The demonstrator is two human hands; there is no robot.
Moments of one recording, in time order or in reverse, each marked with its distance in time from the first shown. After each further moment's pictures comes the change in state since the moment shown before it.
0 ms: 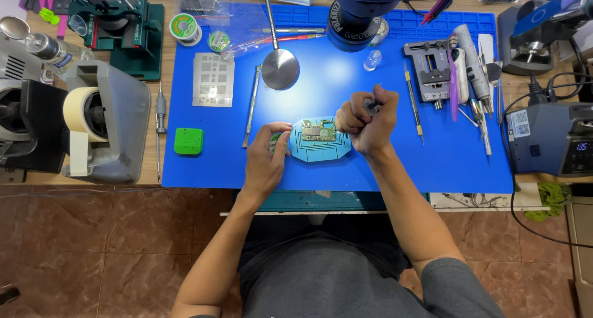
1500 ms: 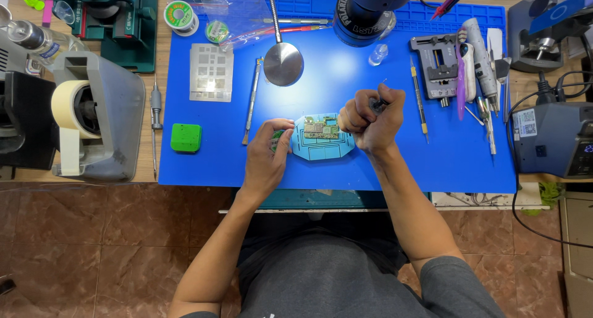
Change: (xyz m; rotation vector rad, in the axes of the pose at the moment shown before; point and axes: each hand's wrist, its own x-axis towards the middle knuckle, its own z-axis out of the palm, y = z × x) left_hand 0.003 0.004 -0.002 -0.043 -0.034 0.008; right_hand 0.001 0.004 0.000 -0.003 0.037 0.005
